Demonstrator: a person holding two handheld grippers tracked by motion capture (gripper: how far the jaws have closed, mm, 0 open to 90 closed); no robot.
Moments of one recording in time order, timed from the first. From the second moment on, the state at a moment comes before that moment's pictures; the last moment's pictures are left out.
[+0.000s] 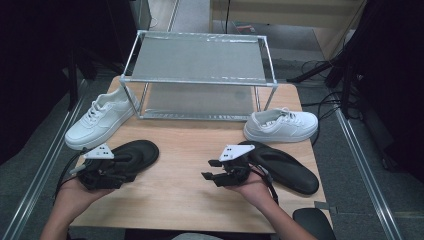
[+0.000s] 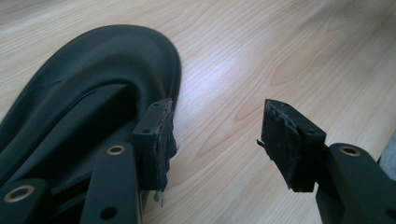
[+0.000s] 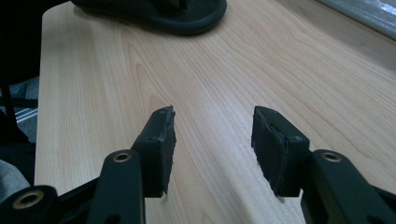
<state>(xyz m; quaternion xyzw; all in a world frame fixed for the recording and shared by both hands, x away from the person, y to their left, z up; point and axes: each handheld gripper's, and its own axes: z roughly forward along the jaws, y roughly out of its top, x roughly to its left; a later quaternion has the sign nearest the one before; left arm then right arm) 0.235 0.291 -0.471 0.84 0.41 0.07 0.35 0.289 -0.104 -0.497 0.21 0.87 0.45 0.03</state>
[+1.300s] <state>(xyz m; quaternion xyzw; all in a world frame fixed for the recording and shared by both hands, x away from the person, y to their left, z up) 0.246 0.334 -0.504 0.83 0.44 0.06 0.35 0.288 -0.102 -0.498 0.21 0.87 0.44 0.03</state>
